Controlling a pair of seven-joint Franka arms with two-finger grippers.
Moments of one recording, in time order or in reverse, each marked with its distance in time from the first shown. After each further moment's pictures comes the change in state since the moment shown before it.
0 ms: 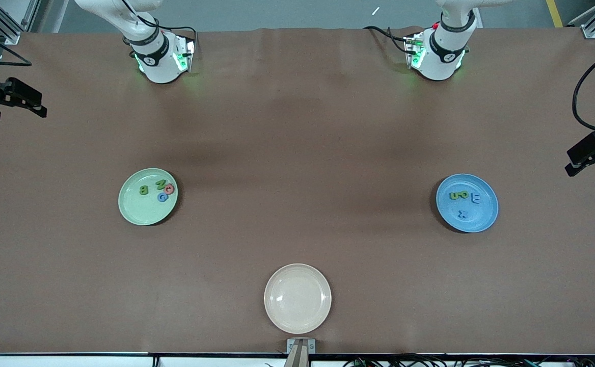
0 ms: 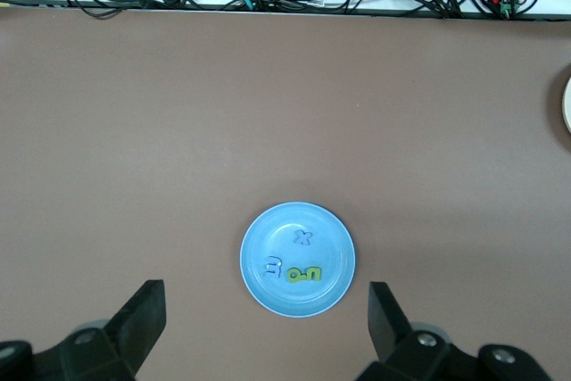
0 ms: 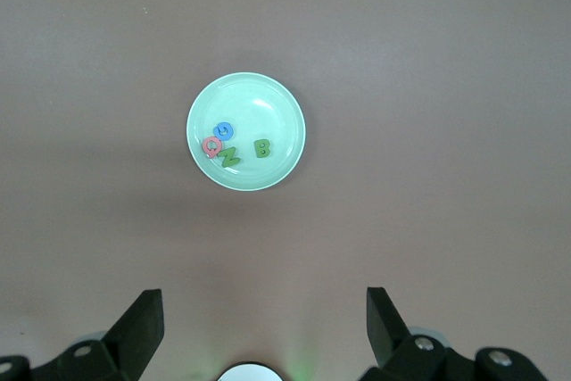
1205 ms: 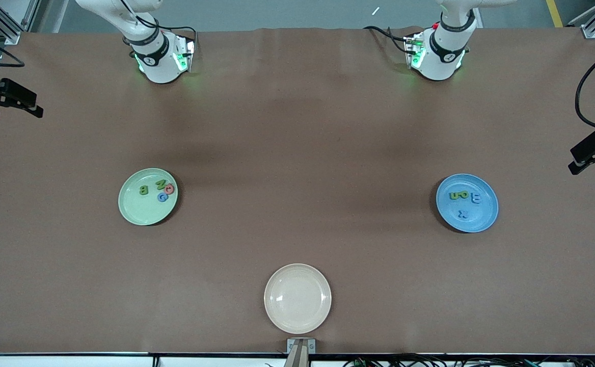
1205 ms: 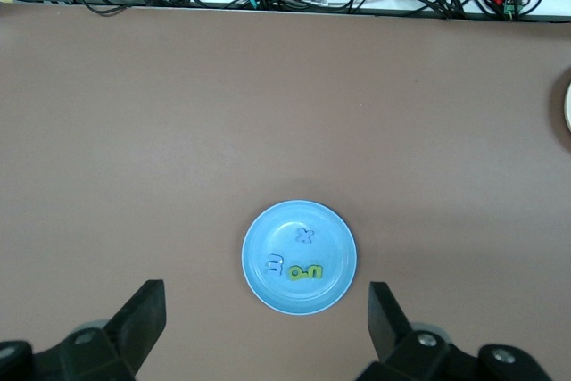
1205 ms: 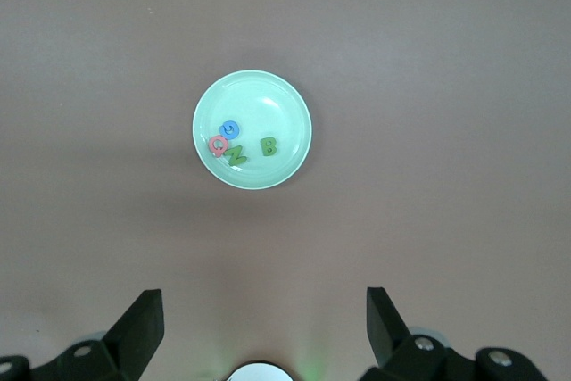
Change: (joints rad) left arm -0.064 -0.008 0.068 -0.002 -0.012 -0.007 0.000; right arm -0.034 -0.002 0.011 -0.014 0.036 0.004 -0.012
